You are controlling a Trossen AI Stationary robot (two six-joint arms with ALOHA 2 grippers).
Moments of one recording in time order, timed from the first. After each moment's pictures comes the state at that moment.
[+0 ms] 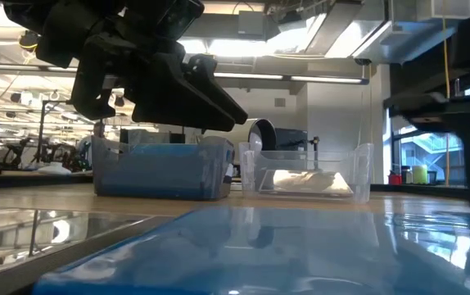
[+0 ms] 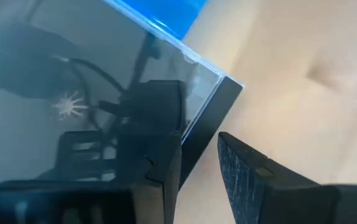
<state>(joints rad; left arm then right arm) -0.32 1.73 0.74 0.51 -0.21 0.28 0.64 1.61 0.77 -0.38 0.22 0.16</state>
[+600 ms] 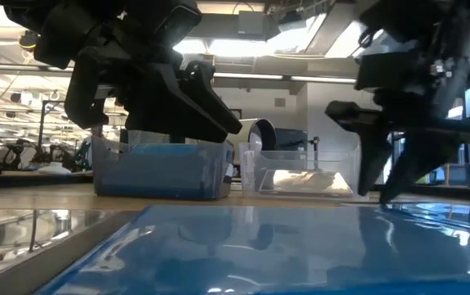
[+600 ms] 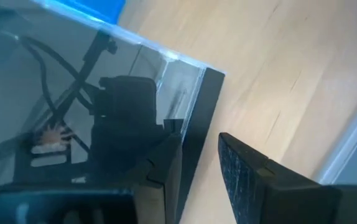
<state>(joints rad) -0.32 1.73 0.74 0.47 -0.21 0.27 0.36 1.63 0.76 -0.26 0.19 -0.27</state>
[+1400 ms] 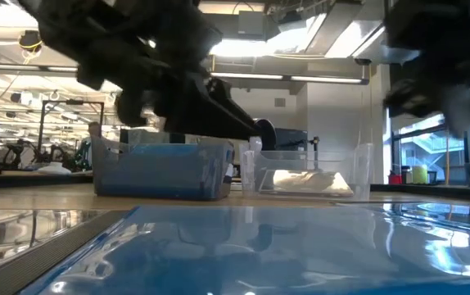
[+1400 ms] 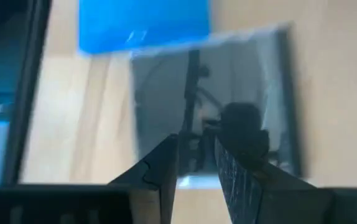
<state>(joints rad) -0.19 1.78 0.74 0.60 -0.02 0.26 0.38 1.35 0.78 -0.52 -0.16 0.32</state>
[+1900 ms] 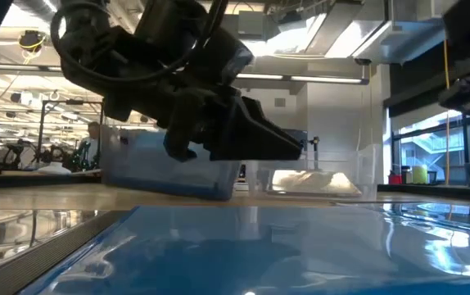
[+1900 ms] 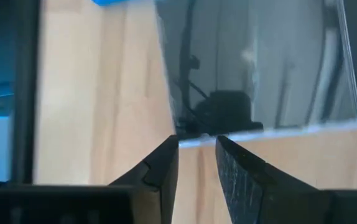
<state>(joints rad) -0.17 2.02 0.85 0.83 -0.01 0.24 0.63 1.36 0.76 -0.56 -0.03 0.59</state>
